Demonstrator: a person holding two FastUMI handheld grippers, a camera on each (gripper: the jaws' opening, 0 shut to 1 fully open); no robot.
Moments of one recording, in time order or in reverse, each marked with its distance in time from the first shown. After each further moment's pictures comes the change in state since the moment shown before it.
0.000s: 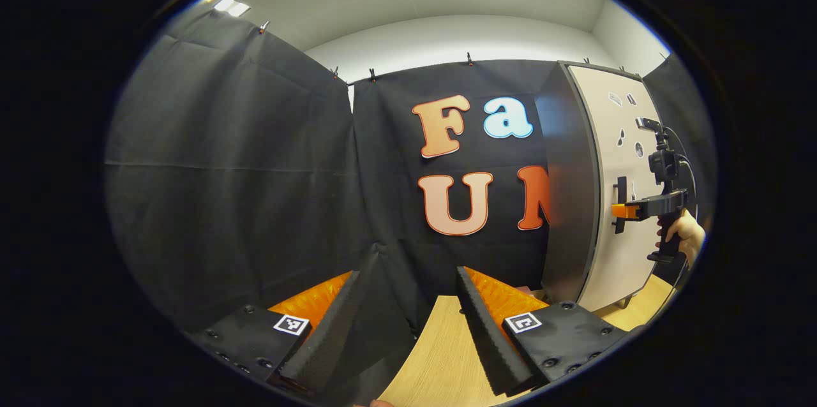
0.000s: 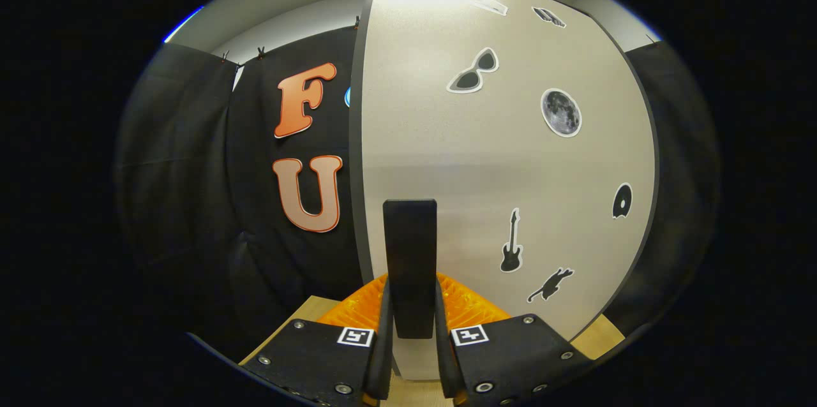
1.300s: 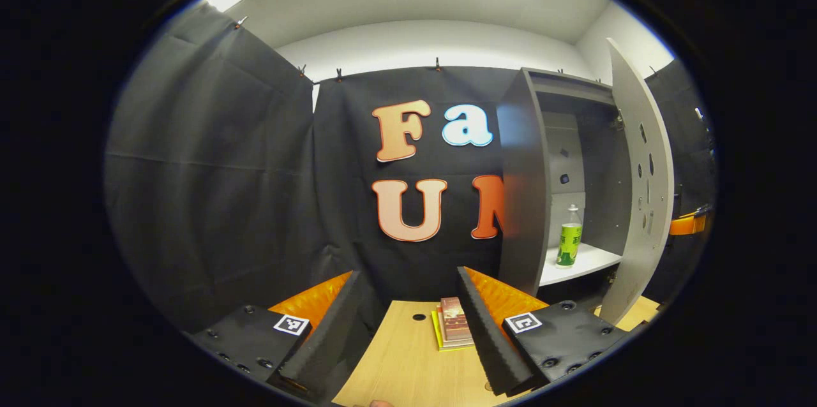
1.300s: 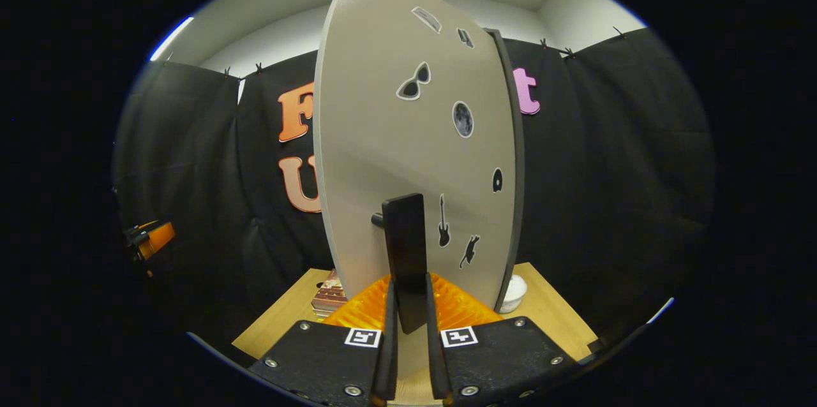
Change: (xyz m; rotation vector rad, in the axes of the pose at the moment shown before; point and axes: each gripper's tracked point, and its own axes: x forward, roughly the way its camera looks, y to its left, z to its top) left arm -0.010 -0.101 0.012 -0.056 -0.020 -0.183; right arm -0.227 -0.119 -0.026 0.043 0.025 -0.053
